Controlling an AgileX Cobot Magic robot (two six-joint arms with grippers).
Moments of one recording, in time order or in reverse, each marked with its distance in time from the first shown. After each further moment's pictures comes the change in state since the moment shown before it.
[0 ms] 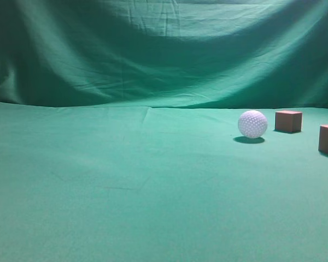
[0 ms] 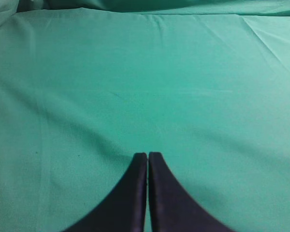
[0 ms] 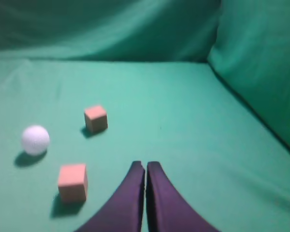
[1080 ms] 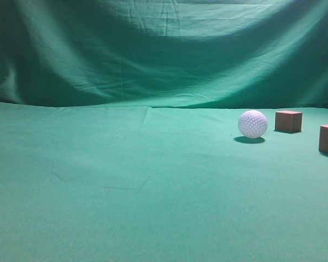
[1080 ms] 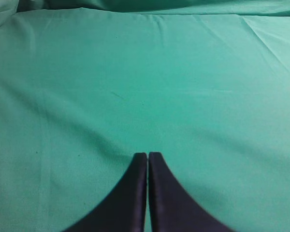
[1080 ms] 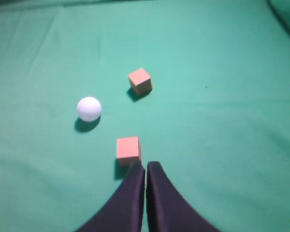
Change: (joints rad) left arm 0.000 0.000 0.000 0.000 0.000 0.000; right arm 0.000 0.519 -0.501 0.202 0.421 -0.112
